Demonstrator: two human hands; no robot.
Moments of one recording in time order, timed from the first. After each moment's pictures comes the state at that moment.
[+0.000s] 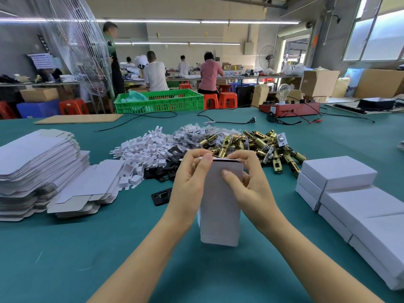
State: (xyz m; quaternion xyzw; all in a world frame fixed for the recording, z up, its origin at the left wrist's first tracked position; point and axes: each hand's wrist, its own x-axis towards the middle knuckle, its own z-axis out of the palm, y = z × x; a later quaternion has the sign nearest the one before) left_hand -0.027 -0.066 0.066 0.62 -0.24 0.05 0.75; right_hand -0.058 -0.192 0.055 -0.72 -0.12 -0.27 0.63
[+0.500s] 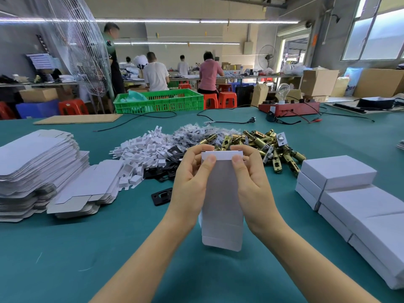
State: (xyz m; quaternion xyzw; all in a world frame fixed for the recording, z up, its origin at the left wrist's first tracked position) left_hand -0.028 -0.067 0.068 0.60 -0.23 0.04 0.76; right_hand -0.062 -0.178 0.062 -0.67 -0.08 -0.29 0.68
